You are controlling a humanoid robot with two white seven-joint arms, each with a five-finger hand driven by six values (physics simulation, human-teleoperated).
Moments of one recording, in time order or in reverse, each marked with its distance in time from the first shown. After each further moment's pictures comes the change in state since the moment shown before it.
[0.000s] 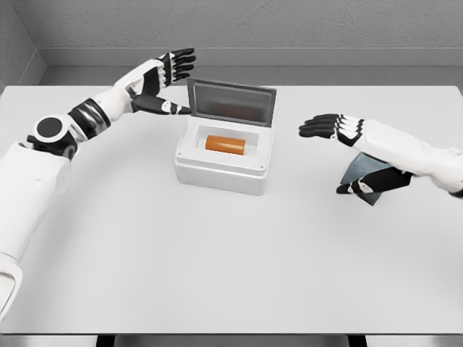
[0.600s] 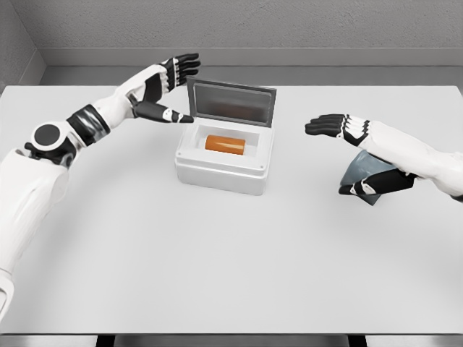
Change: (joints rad) left arm 0.058 0.041 0.002 -0.126 0.006 -0.002 0.000; right arm 0.032 0.020 -0.039 0.004 -0.003 0.000 0.000
